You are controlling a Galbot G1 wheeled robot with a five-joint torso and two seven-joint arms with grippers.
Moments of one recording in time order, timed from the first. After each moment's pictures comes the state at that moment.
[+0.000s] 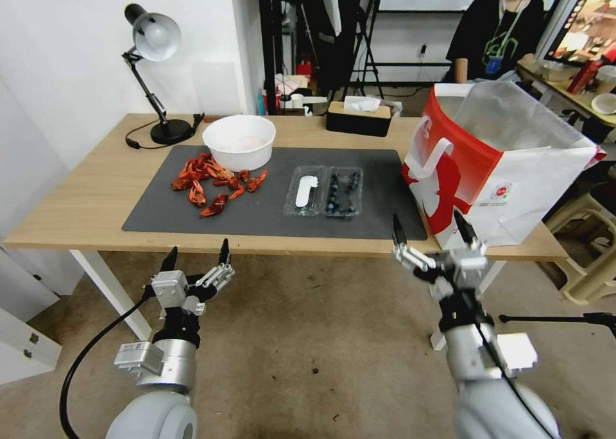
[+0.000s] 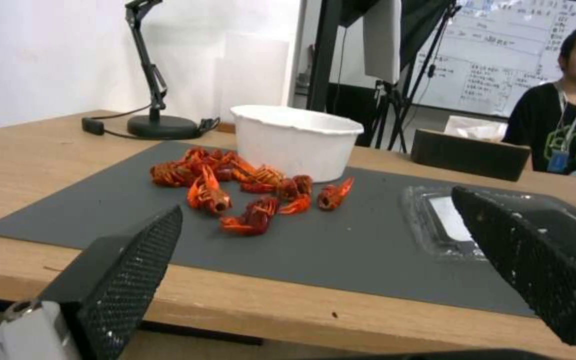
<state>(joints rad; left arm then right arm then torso) 1.70 -1.52 -0.53 -2.26 -0.25 -0.02 -0.04 -1.75 1.23 0.33 2.33 0.01 0.12 0.35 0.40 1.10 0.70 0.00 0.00</state>
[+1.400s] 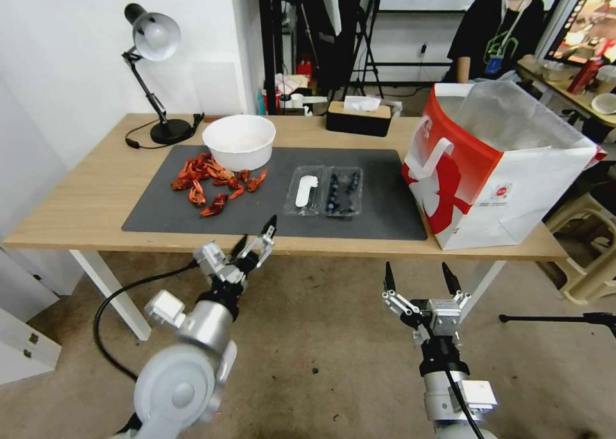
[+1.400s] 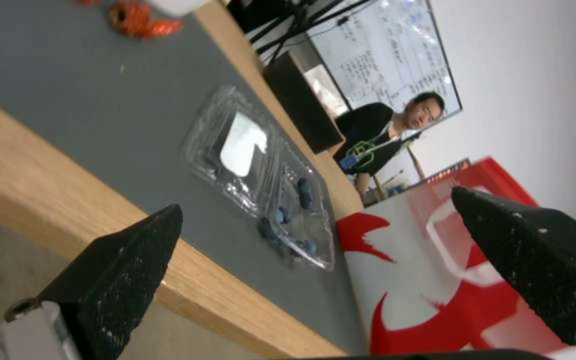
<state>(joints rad) 1.38 -1.20 -0.28 -2.26 -1.38 0.11 -0.37 -1.70 1.24 0.26 2.19 0.02 0.15 0.40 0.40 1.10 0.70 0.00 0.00</state>
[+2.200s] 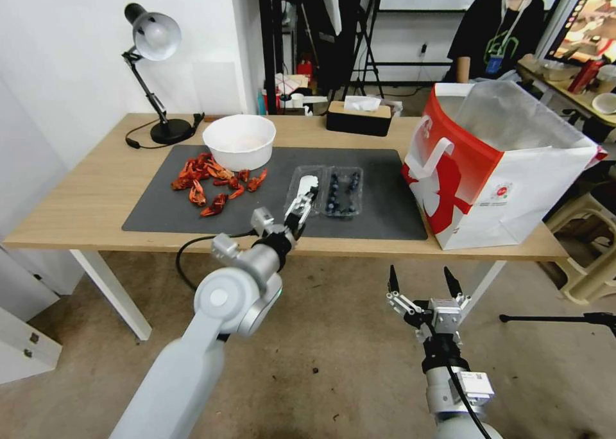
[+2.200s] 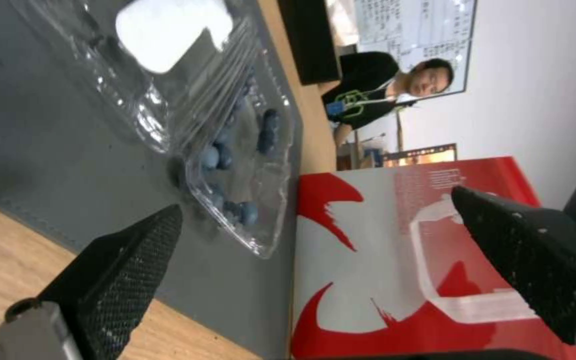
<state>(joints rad) 0.97 -1.33 -0.11 -1.98 -1.71 0.10 -0.59 -1.72 1.26 0.32 2.17 0.04 0.14 0.40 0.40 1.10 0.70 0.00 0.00</state>
